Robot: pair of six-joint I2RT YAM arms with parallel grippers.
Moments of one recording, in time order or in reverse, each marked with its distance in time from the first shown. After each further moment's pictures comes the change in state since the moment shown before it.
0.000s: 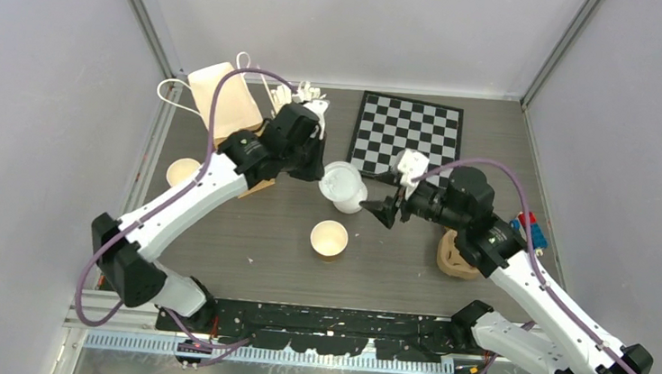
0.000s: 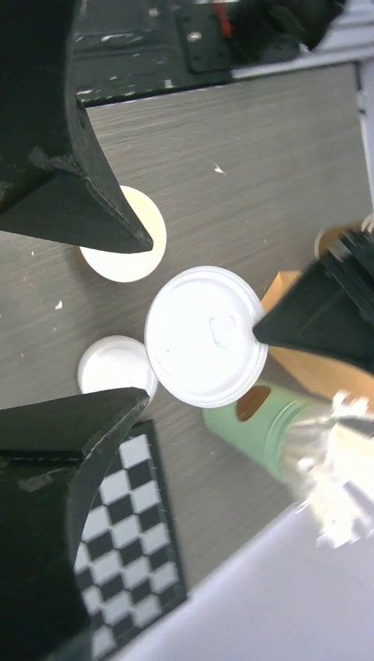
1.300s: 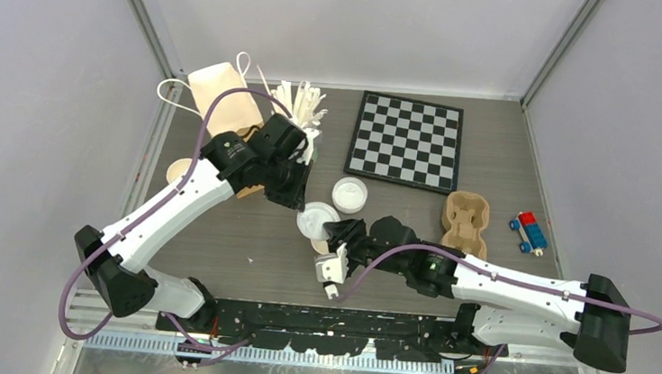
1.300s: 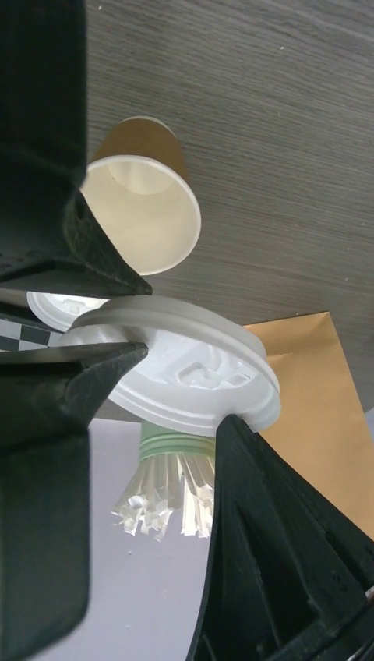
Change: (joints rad) left arm 0.001 -0.098 0.014 -0.365 0.197 0.053; right arm 0.560 0.175 -0.157 0.148 0.391 -0.898
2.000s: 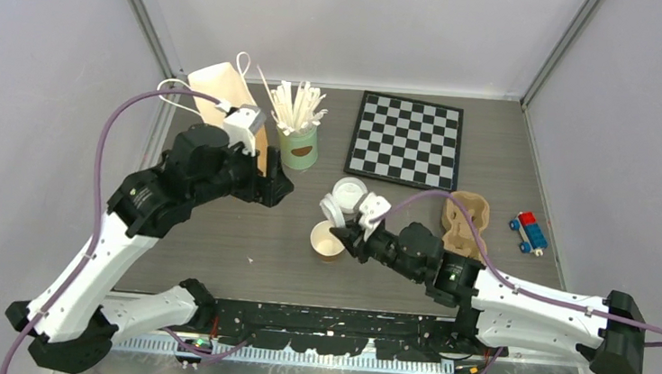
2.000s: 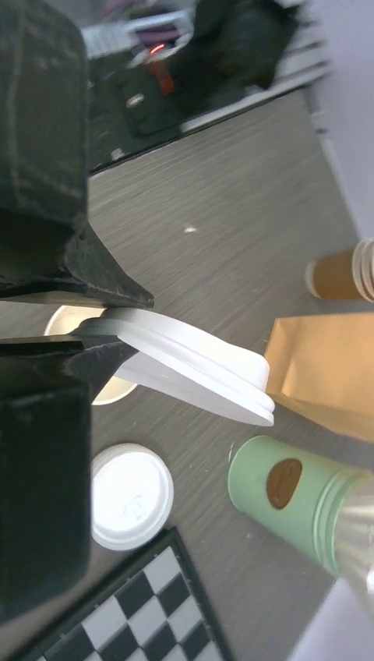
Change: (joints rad) left arm 0.045 -0.362 -0.071 0.166 -0.129 0.018; right arm 0.013 -0.163 -0.133 0.215 0.192 1.015
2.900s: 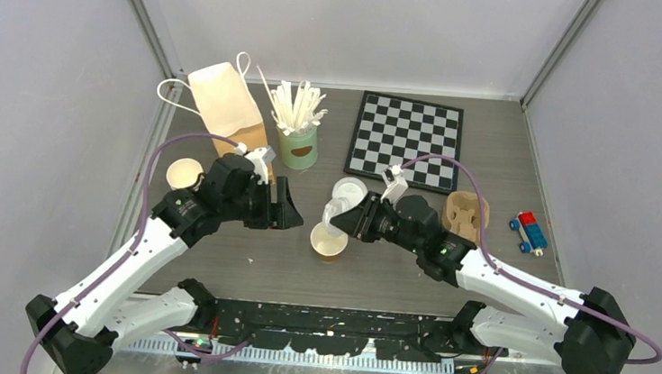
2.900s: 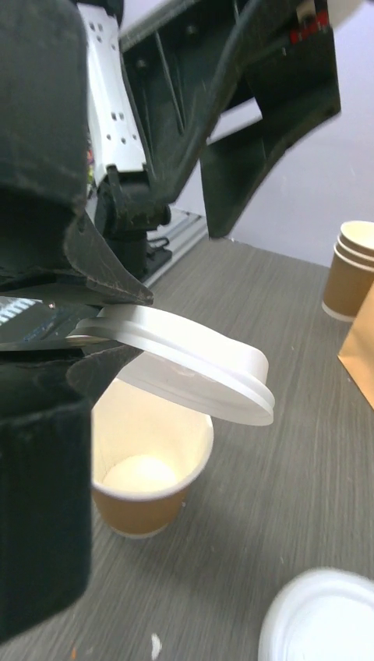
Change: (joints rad) left arm 0.054 -0.079 -0.422 0.151 0.166 -0.264; right arm -0.294 0.144 0.040 -0.074 -0.208 0.998
